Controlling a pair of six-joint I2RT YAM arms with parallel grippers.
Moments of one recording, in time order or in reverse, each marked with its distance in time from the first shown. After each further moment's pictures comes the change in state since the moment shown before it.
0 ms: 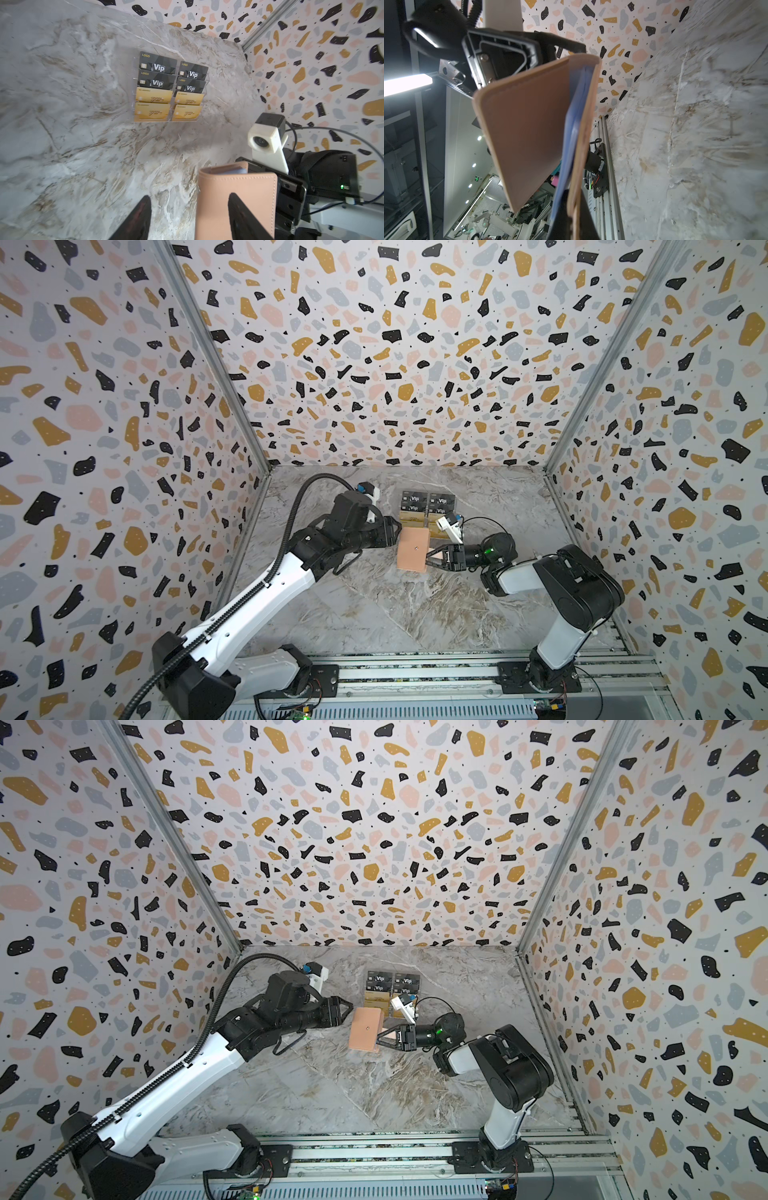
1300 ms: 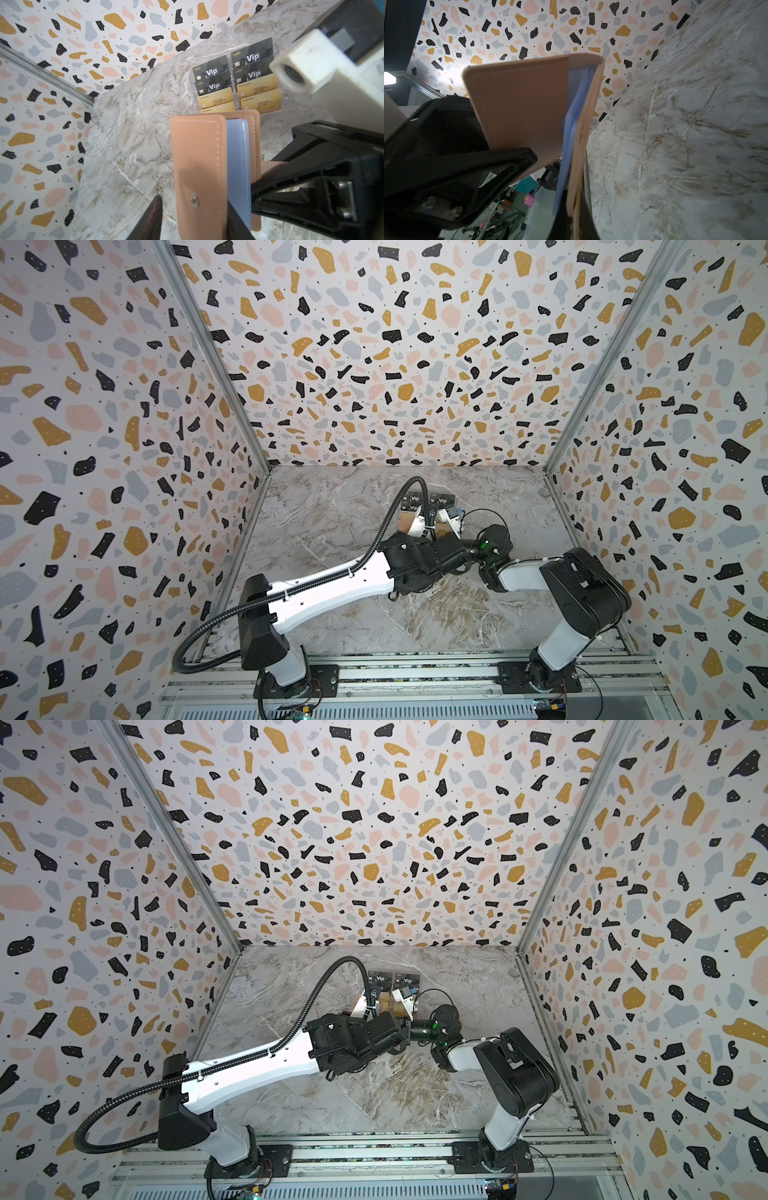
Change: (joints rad) left arm -0.458 0.416 0.378 -0.492 -0.867 -0.075; right arm 0.011 -0.046 0.047 -0.228 0.124 -0.233
